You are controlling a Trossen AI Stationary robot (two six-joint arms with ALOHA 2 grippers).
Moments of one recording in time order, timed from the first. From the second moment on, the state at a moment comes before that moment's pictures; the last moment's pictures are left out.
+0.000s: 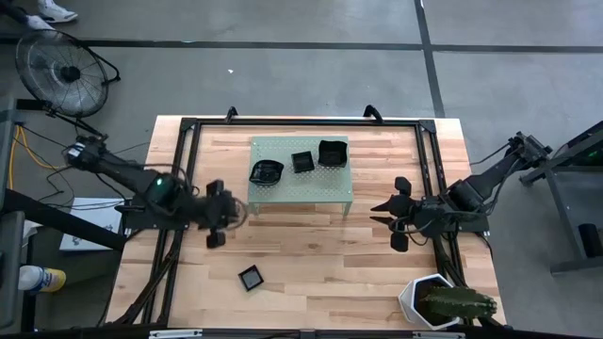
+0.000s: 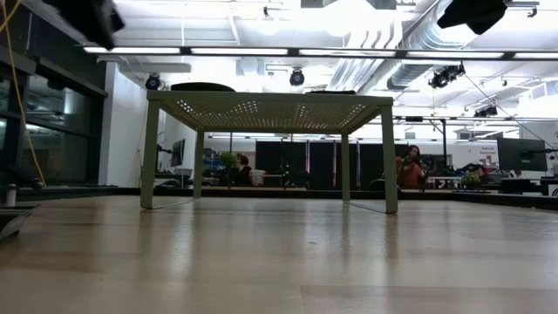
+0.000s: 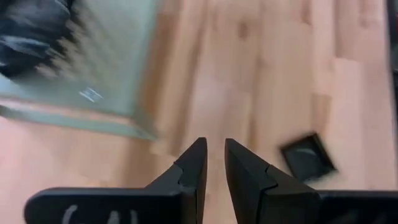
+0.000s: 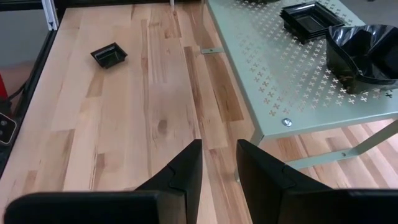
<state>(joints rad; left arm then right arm) -0.44 1.01 0.98 -0.91 -0.31 -0.52 0.58 0.95 0.85 -0.64 0.59 0.50</state>
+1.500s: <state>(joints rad) -0.69 1.53 0.89 -0.54 0.06 0.00 0.58 0.95 0.85 -0.64 0.59 0.50</state>
